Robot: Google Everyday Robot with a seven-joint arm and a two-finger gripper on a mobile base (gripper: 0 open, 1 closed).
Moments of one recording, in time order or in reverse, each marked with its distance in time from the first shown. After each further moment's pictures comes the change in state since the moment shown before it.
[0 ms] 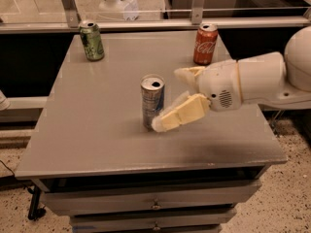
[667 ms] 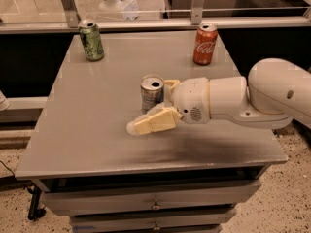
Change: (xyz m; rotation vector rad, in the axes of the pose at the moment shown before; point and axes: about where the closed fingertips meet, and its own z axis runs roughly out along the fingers) arm 0.007 0.005 0.059 -0.019 -0.126 -0.021
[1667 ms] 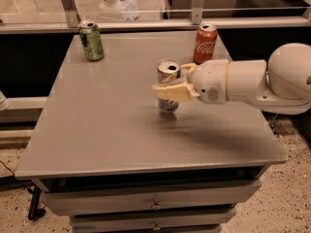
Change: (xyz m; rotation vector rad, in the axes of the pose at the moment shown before) arm -0.009 -0.067 -0.035 0.159 0.005 -0.059
